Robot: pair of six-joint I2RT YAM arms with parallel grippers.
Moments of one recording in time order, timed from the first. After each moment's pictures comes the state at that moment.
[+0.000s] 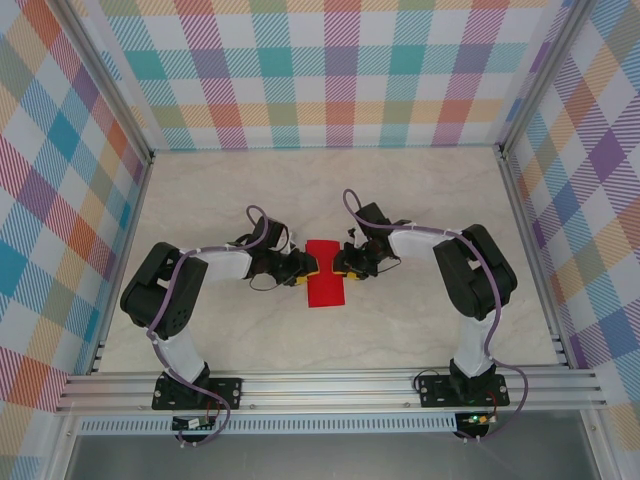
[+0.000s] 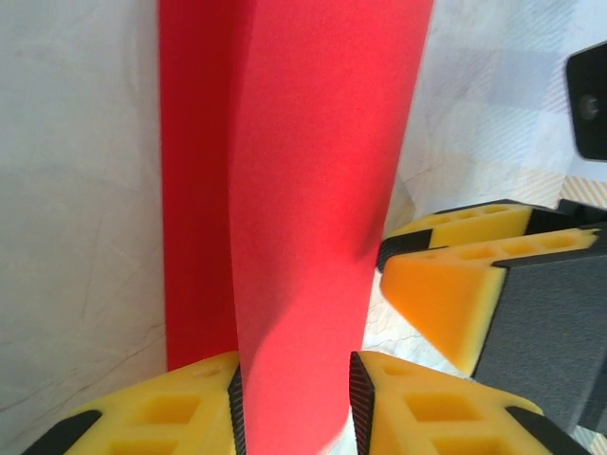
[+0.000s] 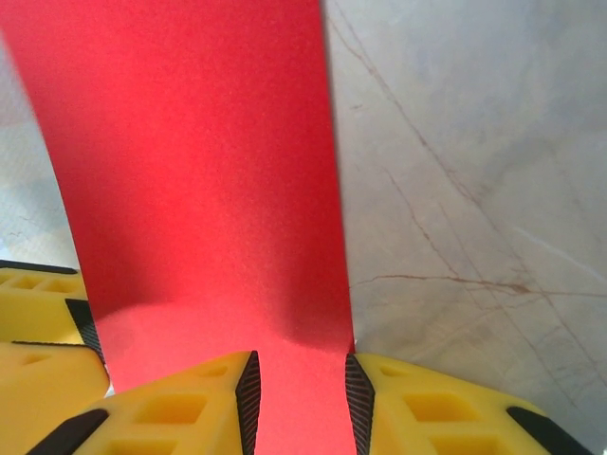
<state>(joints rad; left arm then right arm) -0.46 1.76 0.85 -0.05 0.62 -0.88 0.54 1.91 1.11 -0.40 -0.54 0.69</state>
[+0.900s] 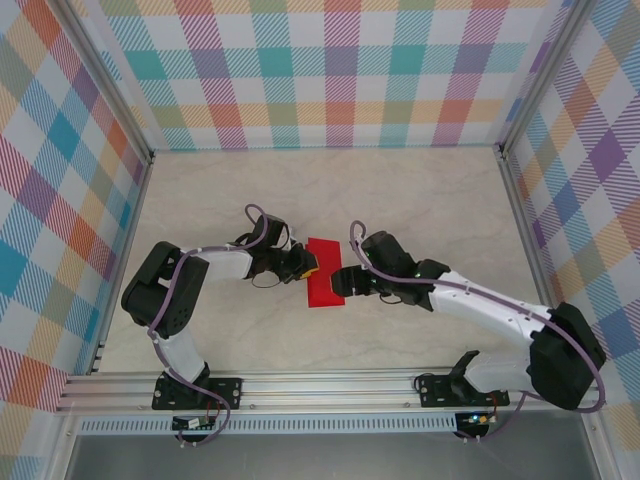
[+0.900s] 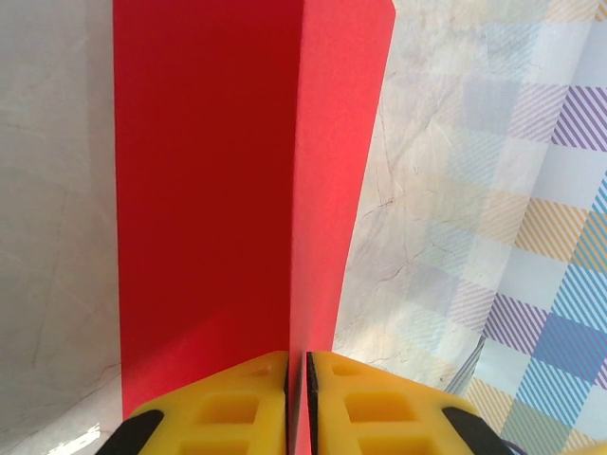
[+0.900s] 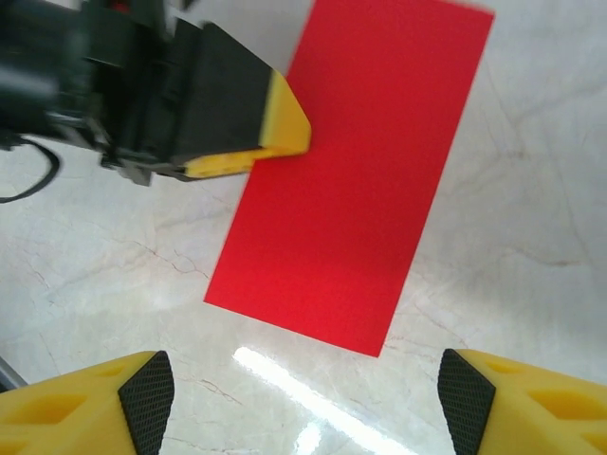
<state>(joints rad) -0.46 1.77 0.85 0.02 0.62 -0.95 0.82 1.25 0.80 -0.37 -0.09 0.51</state>
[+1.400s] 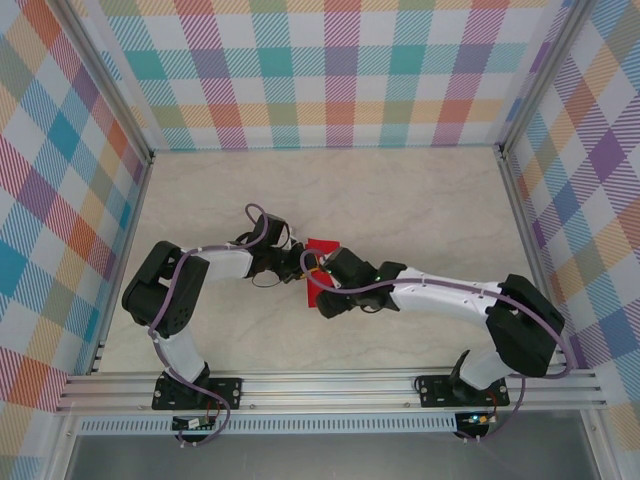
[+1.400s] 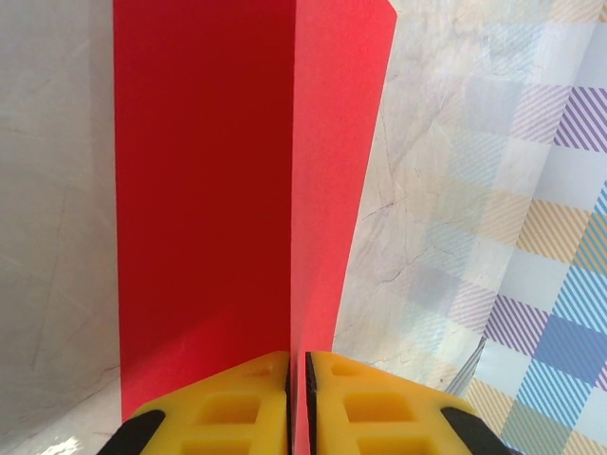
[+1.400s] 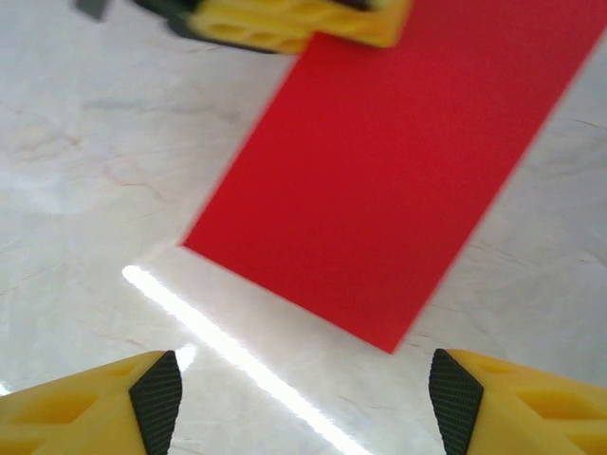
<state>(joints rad) -0.46 1.77 0.86 0.01 0.62 -0.95 1.00 1.51 0.93 -0.47 0.04 0.35</state>
